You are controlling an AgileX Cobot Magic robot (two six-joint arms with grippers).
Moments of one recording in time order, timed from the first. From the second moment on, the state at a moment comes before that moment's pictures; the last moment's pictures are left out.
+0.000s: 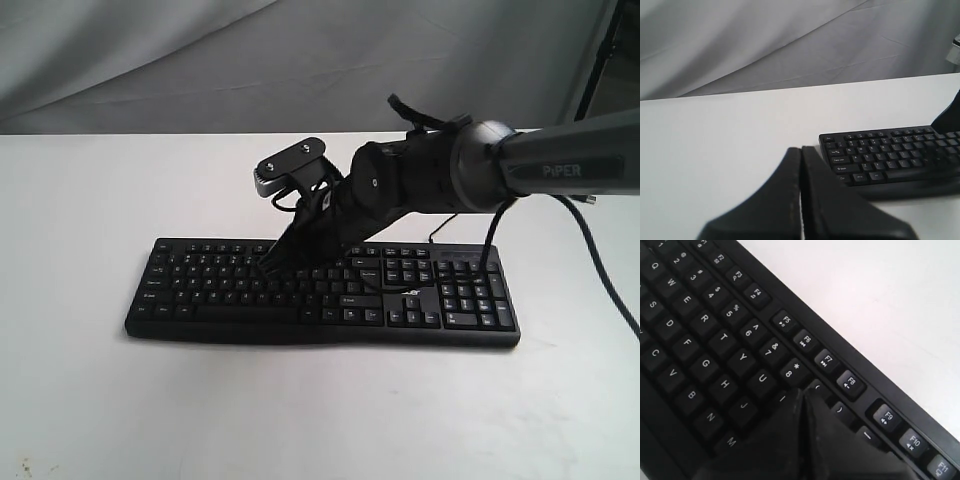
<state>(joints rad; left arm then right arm) -0.17 0.00 0.00 0.04 0.26 -0.02 0.63 2.11 -1.38 0.25 0.34 -0.31</state>
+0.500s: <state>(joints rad) -0.17 0.00 0.00 0.04 0.26 -0.02 0.63 2.12 -1.36 0.25 0.33 -0.30</state>
